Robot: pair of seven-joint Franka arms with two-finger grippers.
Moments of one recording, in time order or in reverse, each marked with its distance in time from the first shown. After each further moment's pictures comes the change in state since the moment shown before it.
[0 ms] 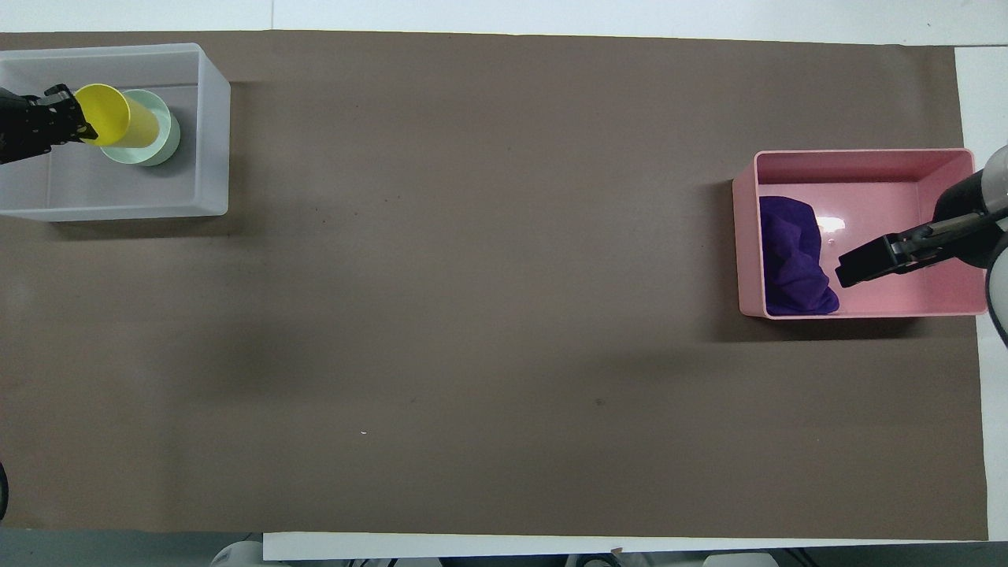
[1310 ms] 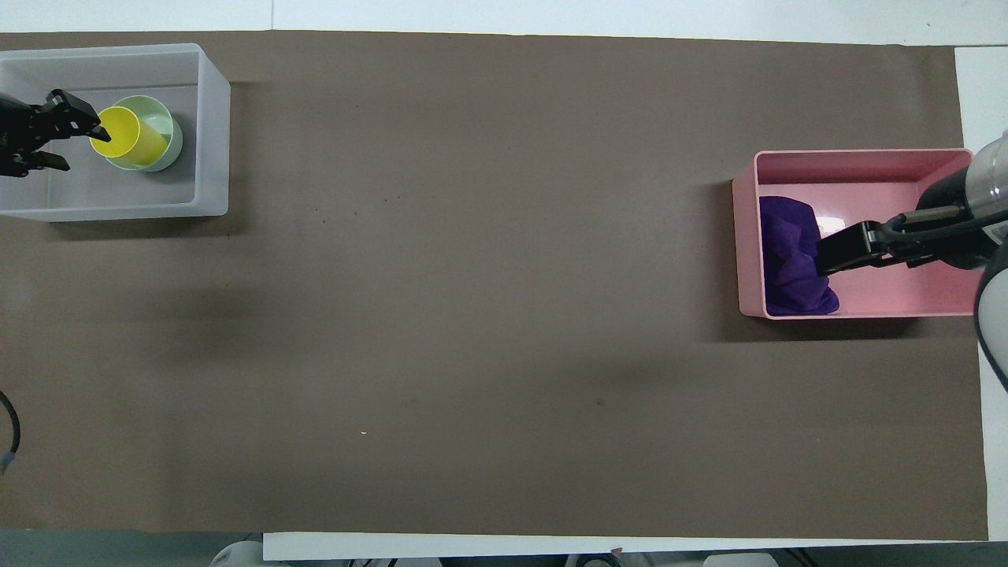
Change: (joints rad) left arm 0.051 0.038 -0.016 0.166 0.013 -0.345 0.076; right arm 0.146 -0.008 -0.086 0.010 0.013 0.025 0.126
